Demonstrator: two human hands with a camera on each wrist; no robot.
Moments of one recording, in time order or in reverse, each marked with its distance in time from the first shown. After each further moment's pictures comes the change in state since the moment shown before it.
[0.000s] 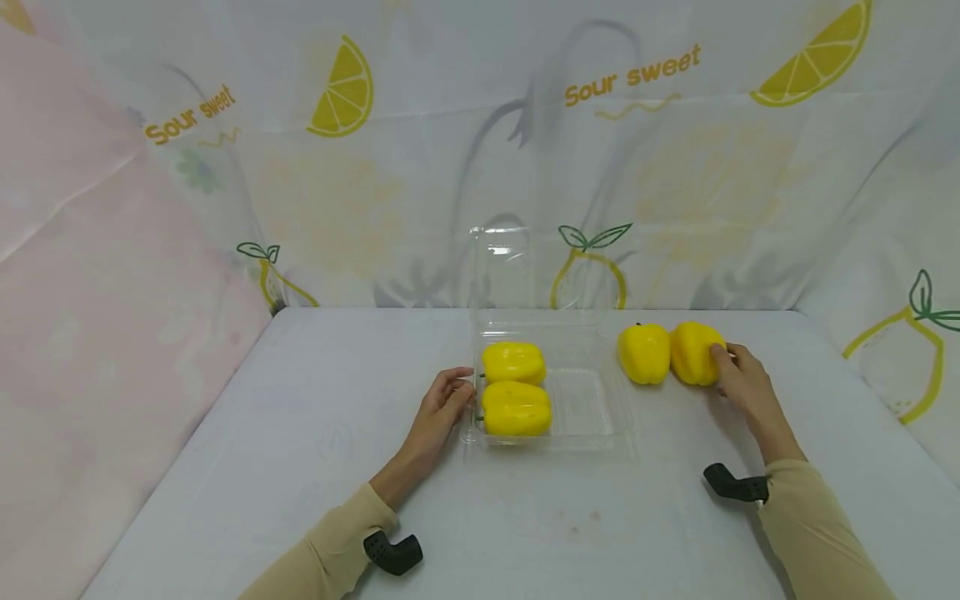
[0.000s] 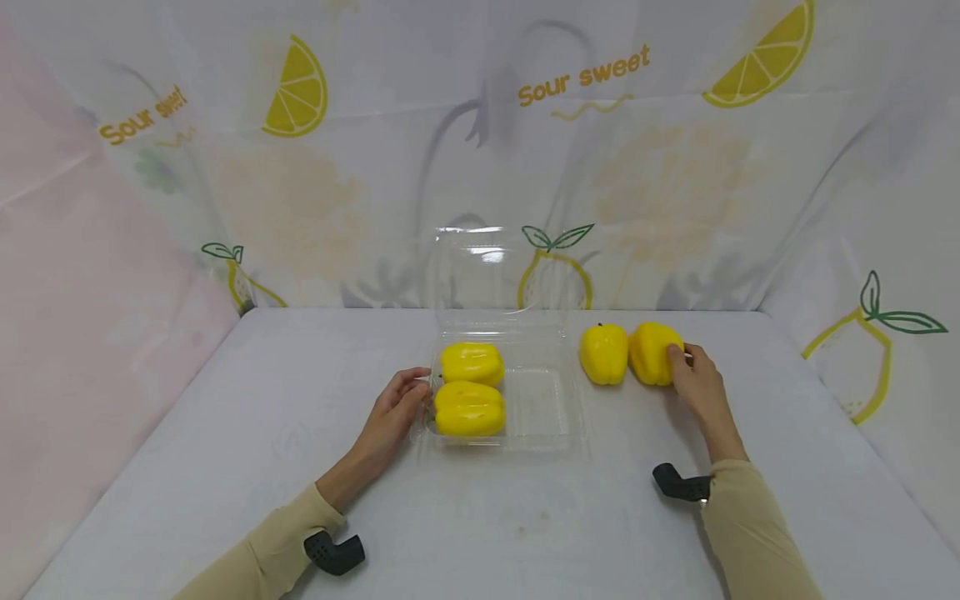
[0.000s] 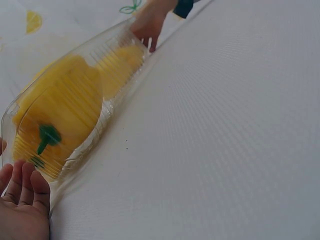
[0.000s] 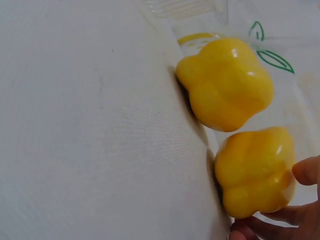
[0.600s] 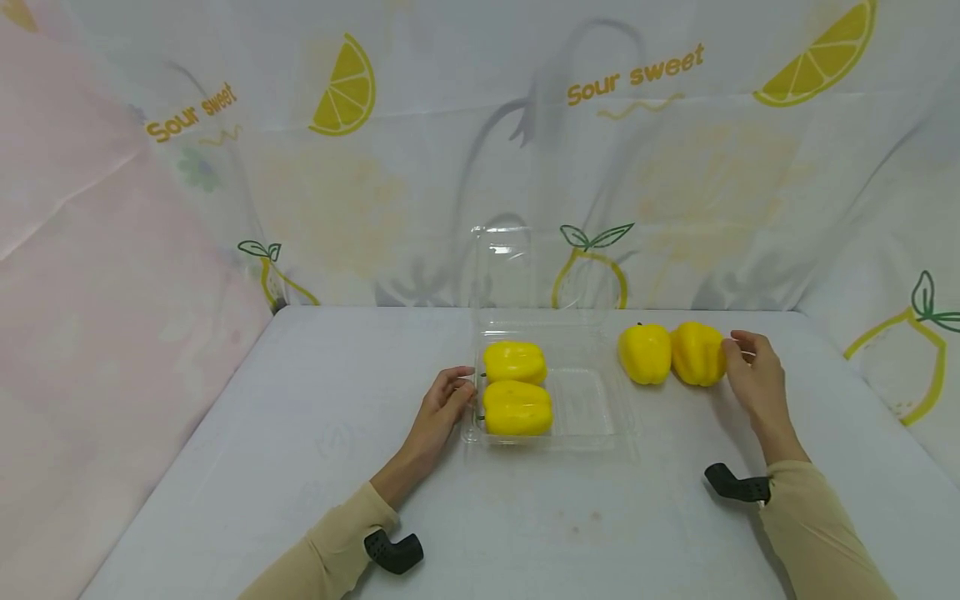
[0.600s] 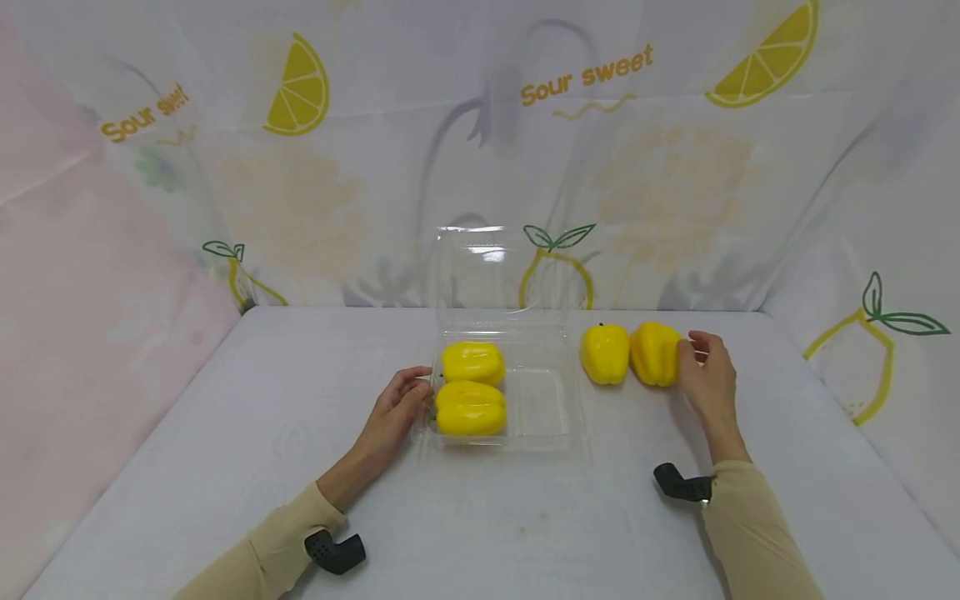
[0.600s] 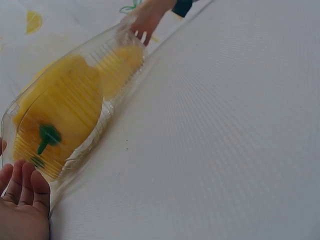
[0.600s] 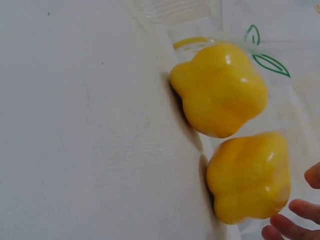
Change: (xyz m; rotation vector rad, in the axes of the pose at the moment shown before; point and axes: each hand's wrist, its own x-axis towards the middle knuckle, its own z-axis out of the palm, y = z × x) left_hand -0.001 0.001 0.000 0.005 -0.002 -0.003; right_hand -0.002 -0.003 0.002 0.106 0.261 -0.057
